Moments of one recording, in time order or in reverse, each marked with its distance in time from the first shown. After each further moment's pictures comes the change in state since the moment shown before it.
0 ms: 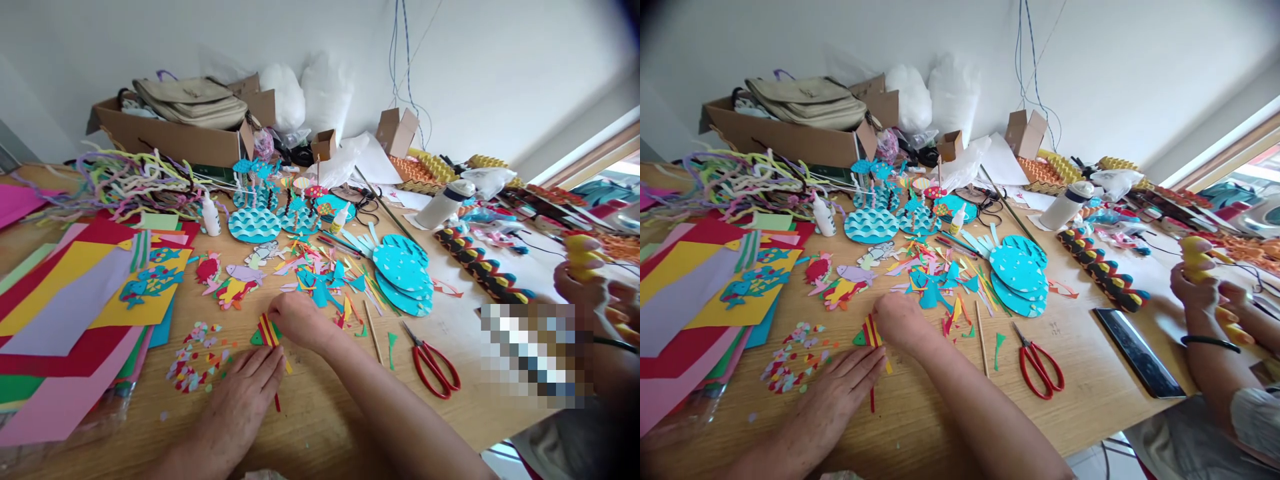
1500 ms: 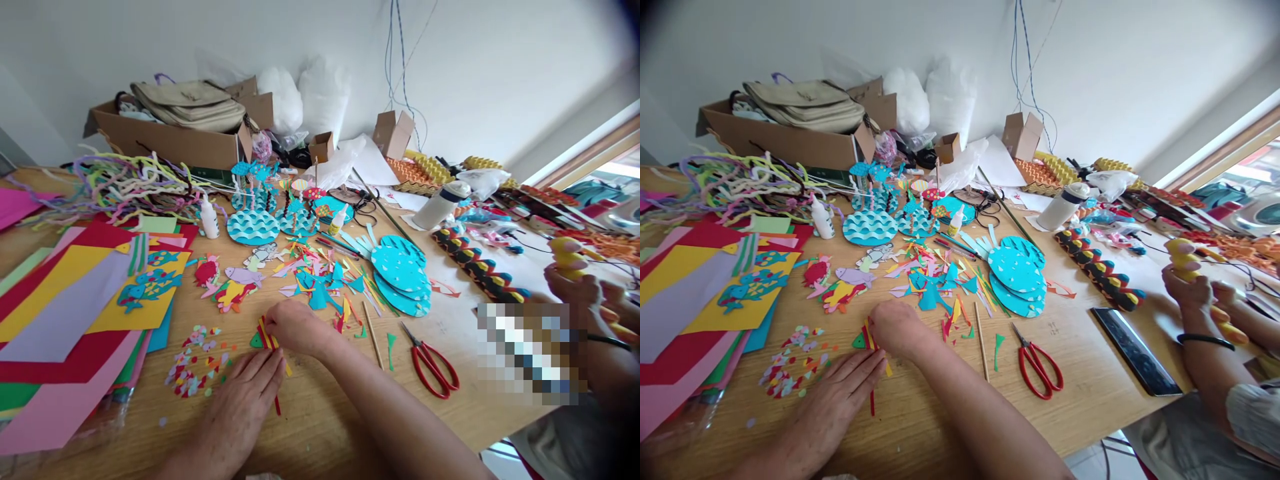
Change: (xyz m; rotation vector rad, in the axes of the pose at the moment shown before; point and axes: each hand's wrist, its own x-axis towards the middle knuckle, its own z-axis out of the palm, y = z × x) left_hand -0.001 0.001 0.000 0.022 0.173 0.026; right_hand 0.000 -0.004 -0.003 -0.005 -0.080 -0.019
